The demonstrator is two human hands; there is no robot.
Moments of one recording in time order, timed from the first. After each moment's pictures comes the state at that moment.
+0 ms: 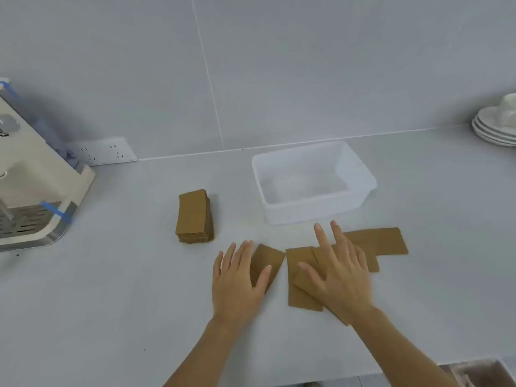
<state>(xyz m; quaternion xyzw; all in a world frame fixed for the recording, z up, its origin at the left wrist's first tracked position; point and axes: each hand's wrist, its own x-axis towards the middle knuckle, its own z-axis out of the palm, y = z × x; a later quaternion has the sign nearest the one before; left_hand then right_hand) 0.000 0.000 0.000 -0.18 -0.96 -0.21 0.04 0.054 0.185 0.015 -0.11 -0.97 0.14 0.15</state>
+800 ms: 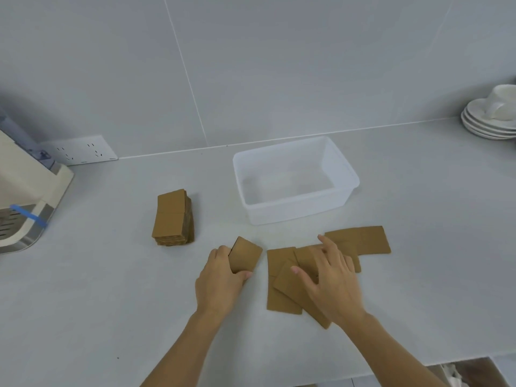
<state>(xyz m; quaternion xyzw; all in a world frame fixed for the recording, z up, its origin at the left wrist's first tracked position) -0.012 0.026 0.033 -0.01 -0.96 -0.26 -0.10 0.060 0.207 0.008 -0.13 -0.97 0.19 0.12</state>
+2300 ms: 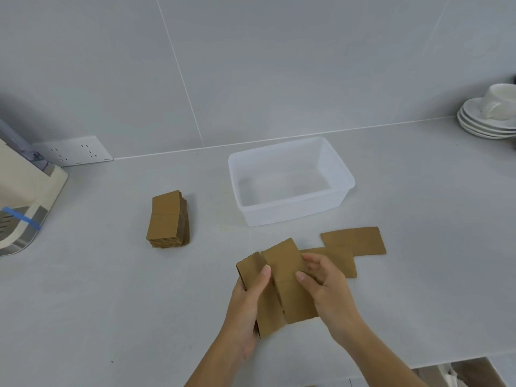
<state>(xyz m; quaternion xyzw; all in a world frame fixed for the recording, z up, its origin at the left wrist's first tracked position) 0.041 0.058 0.046 0.15 -0.56 -0.75 -0.32 0.075 0.197 0.036 -0.23 -0.70 0.68 0.04</state>
